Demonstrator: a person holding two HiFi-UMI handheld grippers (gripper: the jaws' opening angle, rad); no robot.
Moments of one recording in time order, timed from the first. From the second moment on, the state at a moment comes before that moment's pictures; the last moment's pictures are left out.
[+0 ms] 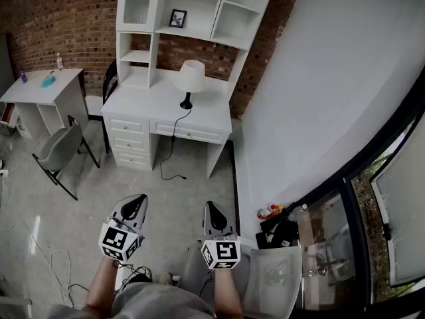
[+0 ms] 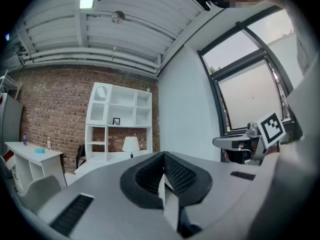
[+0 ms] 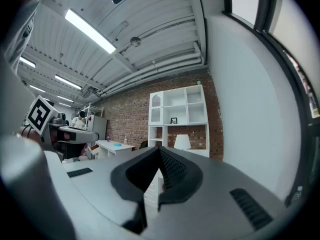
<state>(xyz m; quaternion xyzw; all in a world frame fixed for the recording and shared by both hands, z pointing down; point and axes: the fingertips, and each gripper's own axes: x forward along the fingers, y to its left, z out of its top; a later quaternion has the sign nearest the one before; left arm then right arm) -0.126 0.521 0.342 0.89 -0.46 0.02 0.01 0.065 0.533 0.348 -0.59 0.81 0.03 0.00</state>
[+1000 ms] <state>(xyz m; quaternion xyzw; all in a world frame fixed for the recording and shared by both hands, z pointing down) -0.101 0.472 0.345 0.89 -0.46 0.03 0.00 0.089 0.500 0.369 -0.59 0.81 0.01 -0.01</state>
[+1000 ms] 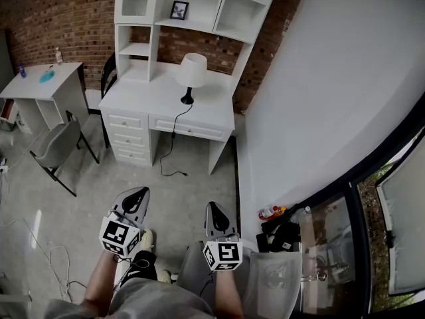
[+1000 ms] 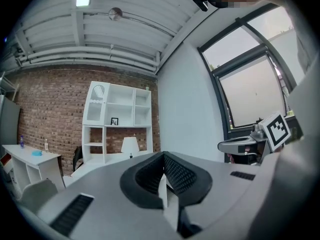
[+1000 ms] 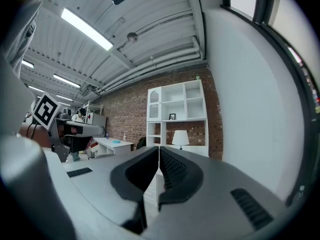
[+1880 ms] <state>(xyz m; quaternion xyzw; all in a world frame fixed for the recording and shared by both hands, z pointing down) -0.112 0.127 0.356 0.91 -0.42 0.04 0.00 0.080 0.192 0.373 -0.63 0.77 0.00 -0.04</state>
